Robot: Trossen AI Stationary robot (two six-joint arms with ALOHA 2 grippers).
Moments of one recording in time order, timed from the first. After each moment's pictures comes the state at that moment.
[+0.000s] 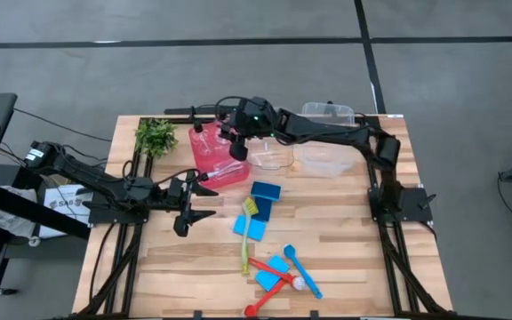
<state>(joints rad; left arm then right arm) -0.35 0.88 0.31 0.64 -0.27 -0.10 -0.36 1.87 1.62 -0.05 -0.16 -0.14</state>
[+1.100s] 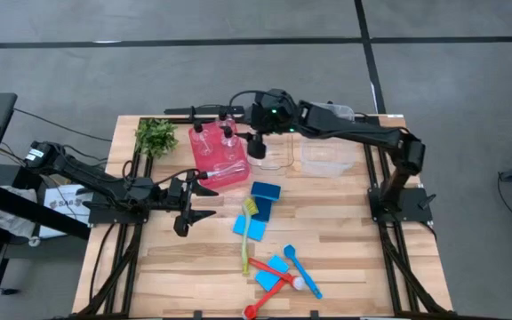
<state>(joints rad) -0.35 0.88 0.31 0.64 -0.27 -0.10 -0.35 1.66 1.62 -0.35 -0.10 -0.24</state>
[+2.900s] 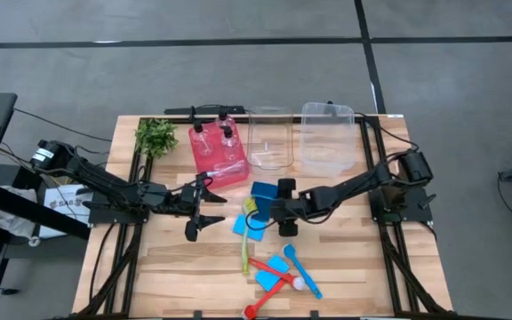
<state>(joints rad) -0.35 1.09 0.31 0.77 -0.26 -0.15 0.19 1.64 0.93 -0.23 0.37 -0.01</state>
